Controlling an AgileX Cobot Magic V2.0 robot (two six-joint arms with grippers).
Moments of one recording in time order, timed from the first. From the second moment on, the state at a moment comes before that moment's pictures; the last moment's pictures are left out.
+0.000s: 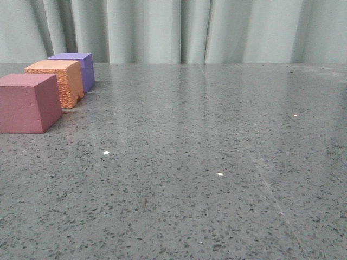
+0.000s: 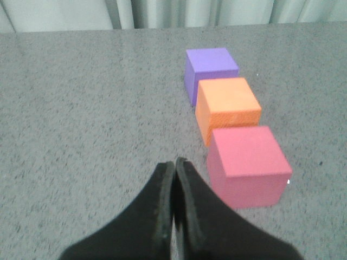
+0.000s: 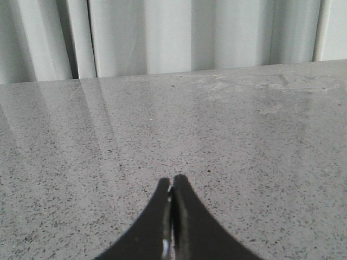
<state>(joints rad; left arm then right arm) -0.43 0.54 -0.52 0.67 0.50 -0.75 -0.01 -0.01 0.03 -0.07 0.08 0.17</state>
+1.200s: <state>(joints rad) -0.34 0.41 -0.43 0.38 0.43 -0.37 -0.01 -0.01 0.03 -0.07 0.08 0.17</state>
